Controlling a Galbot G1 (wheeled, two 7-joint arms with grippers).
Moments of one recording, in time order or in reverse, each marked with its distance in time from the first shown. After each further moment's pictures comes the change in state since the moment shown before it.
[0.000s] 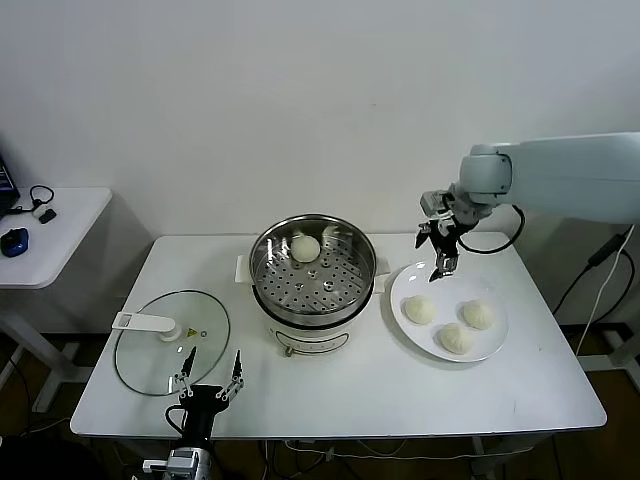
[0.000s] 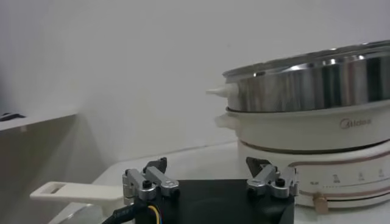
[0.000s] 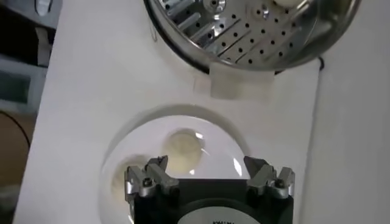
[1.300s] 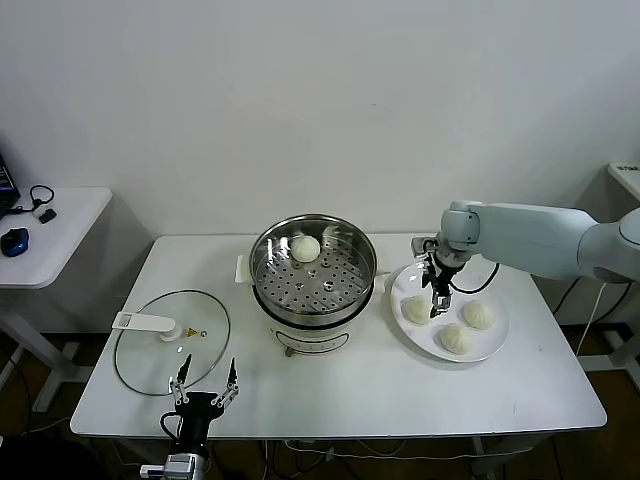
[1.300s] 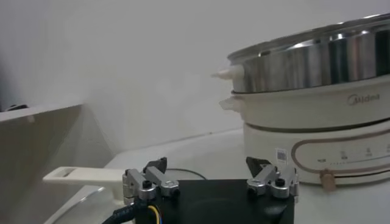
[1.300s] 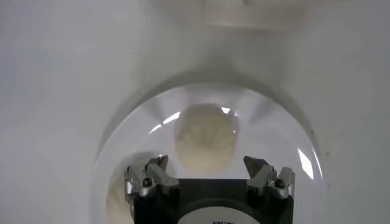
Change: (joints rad) left arm 0.003 -0.001 -0.025 0.035 0.016 -0.006 -0.001; right arm -0.437 0.041 0.278 -0.325 -0.215 -0.062 -0.077
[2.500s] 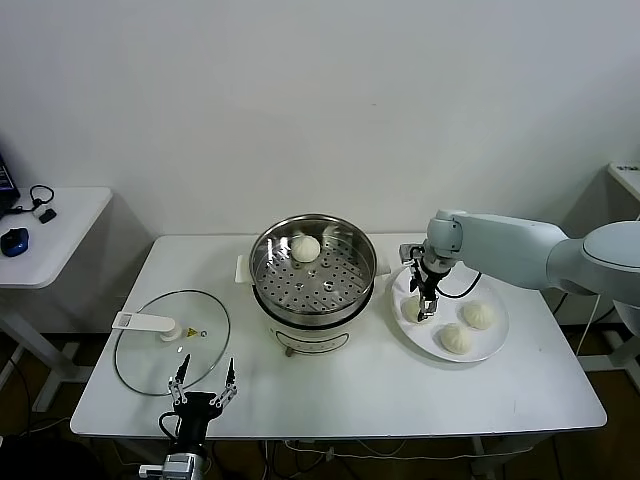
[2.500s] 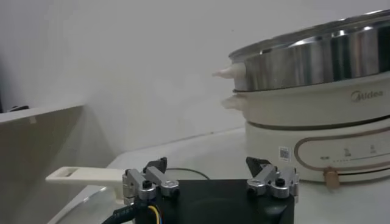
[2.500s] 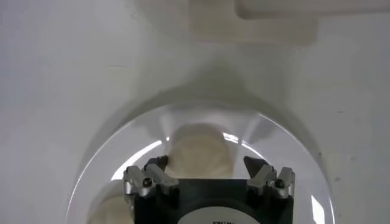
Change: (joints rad) left arm -0.009 0.000 -0.009 0.009 0.004 -0.006 0.002; right arm -0.084 0.049 0.072 -0.092 -0.048 0.015 -0.019
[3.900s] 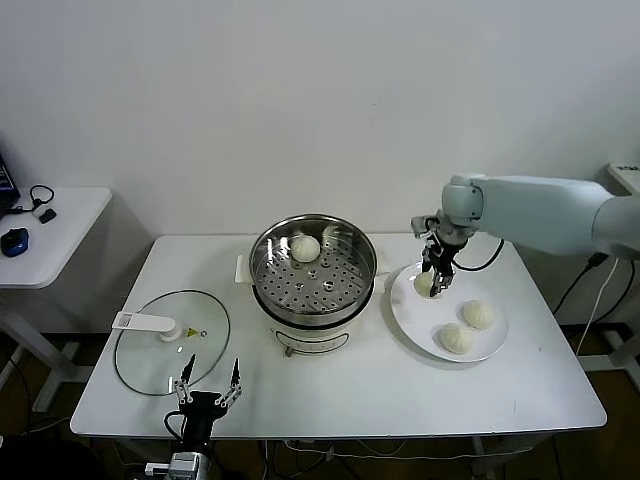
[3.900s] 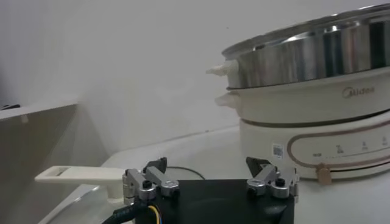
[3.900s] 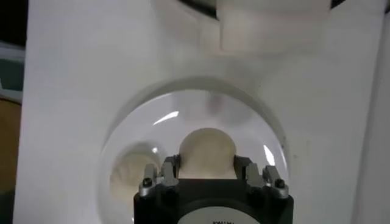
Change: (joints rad) left arm -0.006 0.000 0.019 0.013 0.015 0.002 -0.005; right arm 0.371 -0.054 -0.183 0.251 0.088 0.023 -0.068
